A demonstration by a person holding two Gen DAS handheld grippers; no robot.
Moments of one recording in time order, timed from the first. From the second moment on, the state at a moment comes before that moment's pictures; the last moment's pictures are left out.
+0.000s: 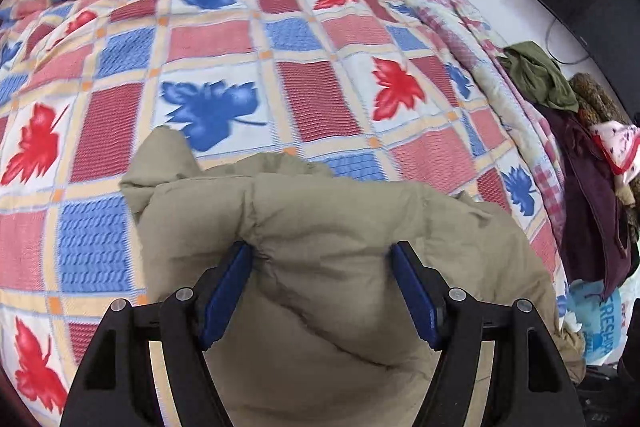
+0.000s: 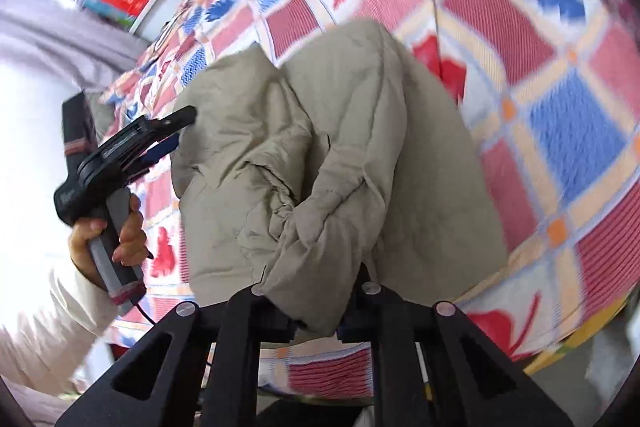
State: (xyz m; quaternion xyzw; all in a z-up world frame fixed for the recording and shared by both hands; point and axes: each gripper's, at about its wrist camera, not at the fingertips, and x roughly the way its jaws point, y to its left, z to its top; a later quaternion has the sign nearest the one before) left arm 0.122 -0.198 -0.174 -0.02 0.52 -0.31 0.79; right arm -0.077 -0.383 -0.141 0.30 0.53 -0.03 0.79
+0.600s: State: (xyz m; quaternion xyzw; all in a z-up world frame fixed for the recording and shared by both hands) left arm 0.110 -0.287 -0.210 0.02 0.54 -0.33 0.77; right arm -0.128 -0.455 -0.199 0.40 0.56 -0.11 0.72
